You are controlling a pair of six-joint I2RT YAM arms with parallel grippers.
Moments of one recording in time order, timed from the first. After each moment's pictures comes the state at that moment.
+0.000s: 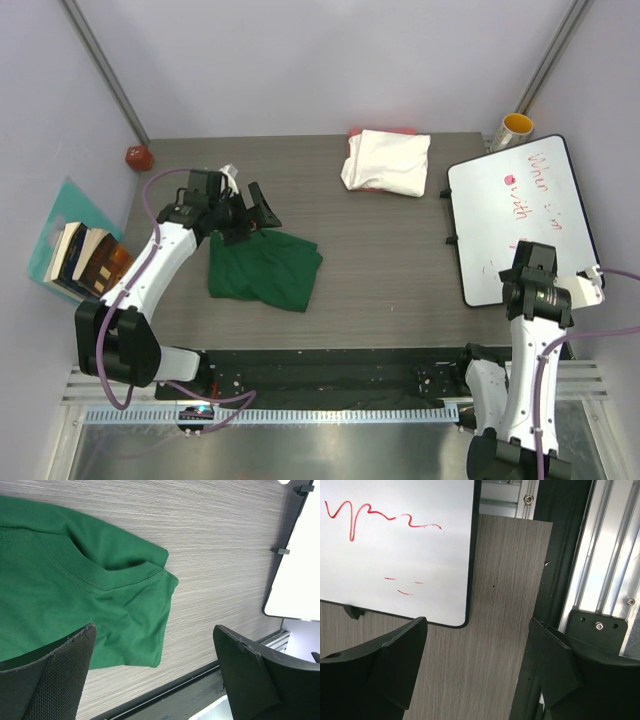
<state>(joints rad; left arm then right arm) -0.21 1.36 1.11 -0.58 0.36 -0.57 -0.32 0.67 0.83 -1.17 0.51 1.03</state>
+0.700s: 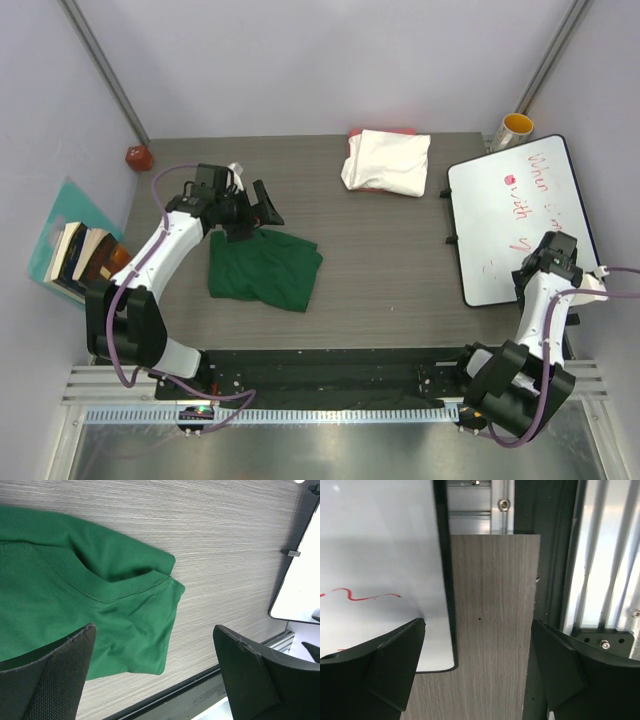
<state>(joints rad) -0.21 1.46 1.16 -0.58 0.36 -0.55 -0.60 1.03 0.77 -0.95 0.42 0.92</state>
